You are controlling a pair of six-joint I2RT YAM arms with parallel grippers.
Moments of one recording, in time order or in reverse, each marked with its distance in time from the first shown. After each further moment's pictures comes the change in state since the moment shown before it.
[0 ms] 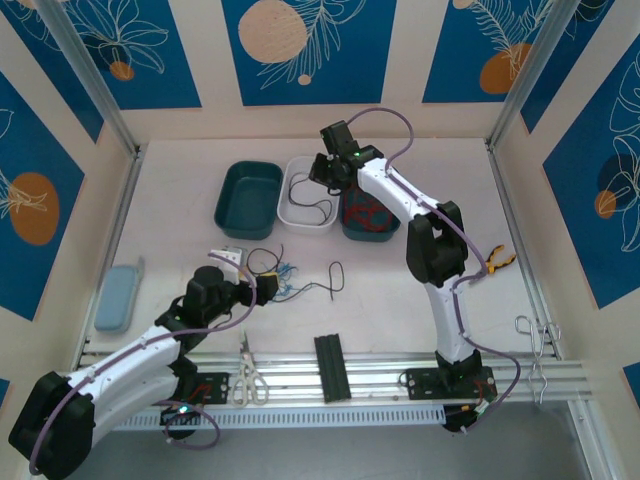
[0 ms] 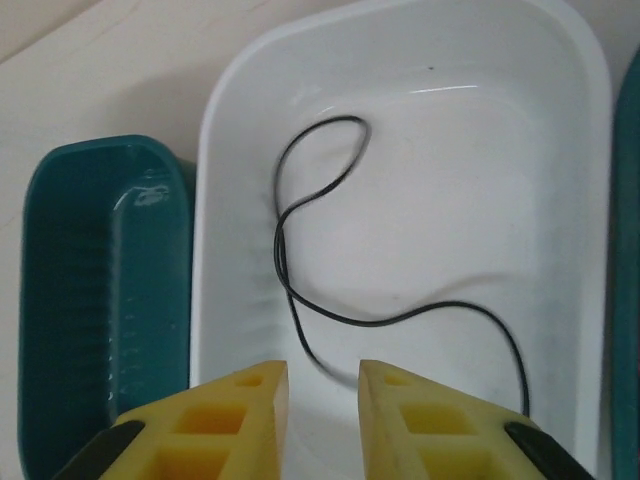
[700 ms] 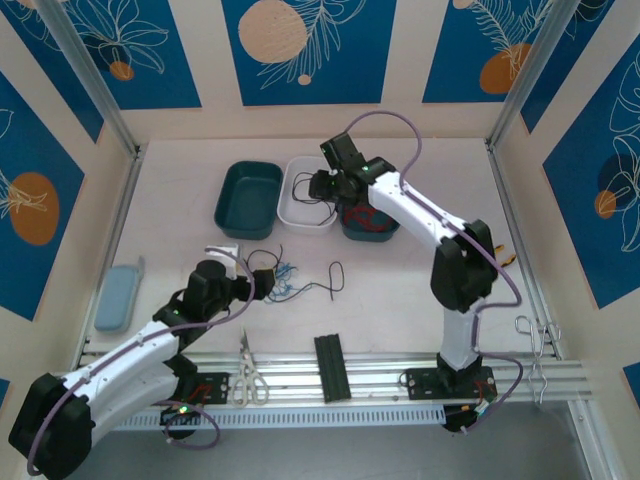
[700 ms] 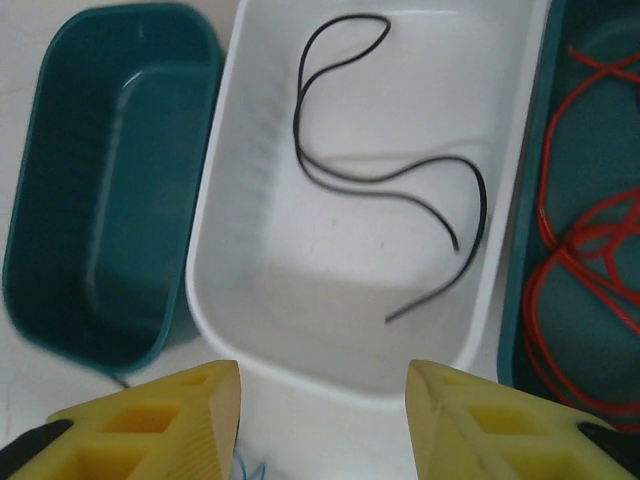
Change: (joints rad) left arm 0.000 0.004 0.098 -0.177 -0.102 -0.046; right arm 0.092 -0.335 -0.306 -0.049 0.084 -0.131
